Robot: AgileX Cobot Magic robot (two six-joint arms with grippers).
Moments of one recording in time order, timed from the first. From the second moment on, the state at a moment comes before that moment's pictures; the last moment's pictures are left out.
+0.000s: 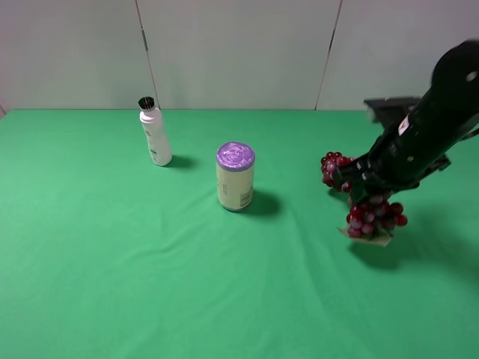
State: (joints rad) left arm 0.02 -0.01 -0.50 -0.02 1.06 0.02; right arm 0.33 1.51 -0.87 0.01 0.66 0.06
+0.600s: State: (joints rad) left arm 0.02 -0.01 -0.50 -0.02 1.06 0.02; right arm 0.60 1.32 -1.03 -0.06 0.73 -0.06
